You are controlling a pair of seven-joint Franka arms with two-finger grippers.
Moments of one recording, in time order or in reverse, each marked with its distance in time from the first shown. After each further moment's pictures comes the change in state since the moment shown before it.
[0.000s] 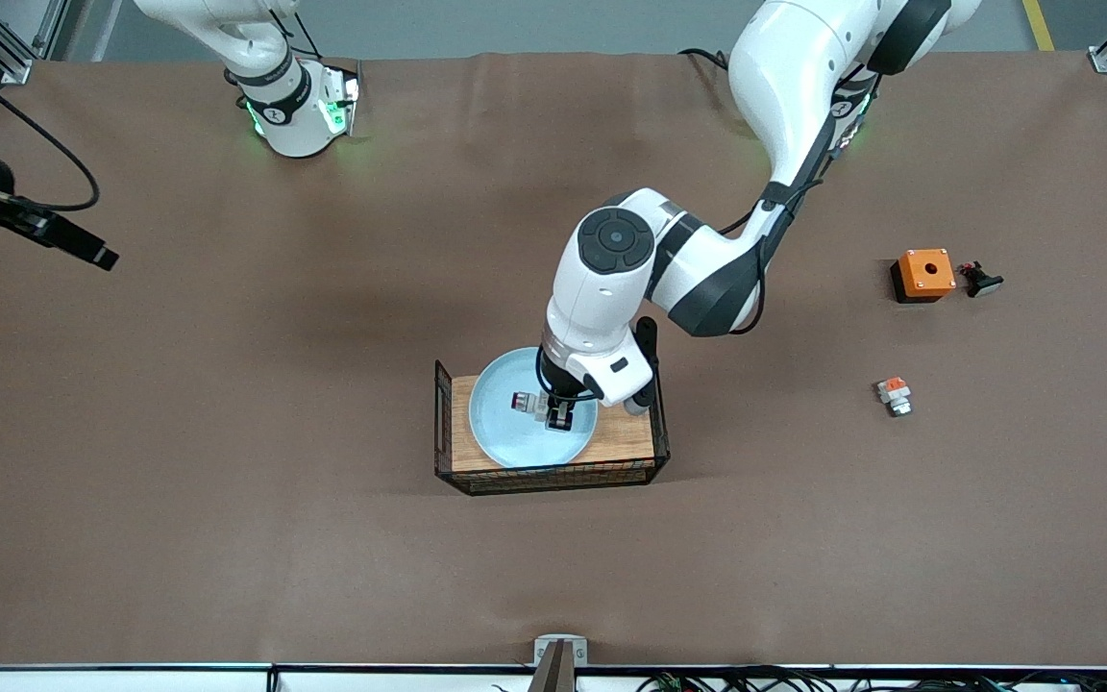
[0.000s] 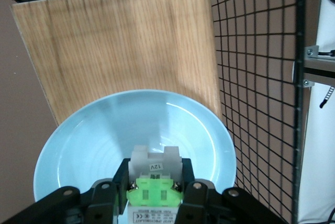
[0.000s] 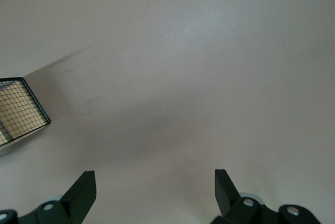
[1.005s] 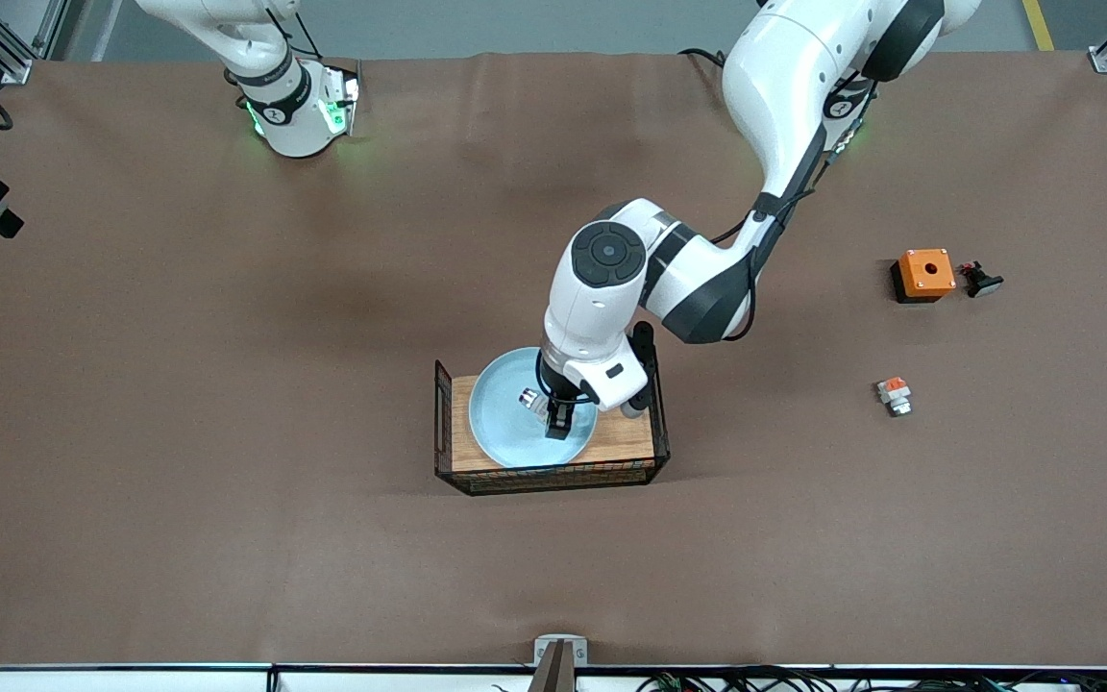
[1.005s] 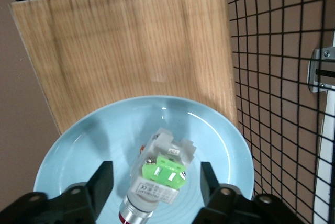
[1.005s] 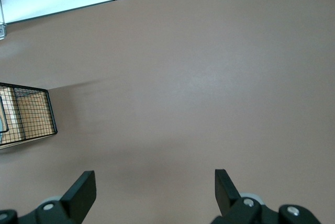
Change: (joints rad) left arm -0.004 0.015 0.001 0.004 0.000 -0.017 0.001; right arm -0.019 -0.041 0.016 0.126 -0.035 0.026 -0.195
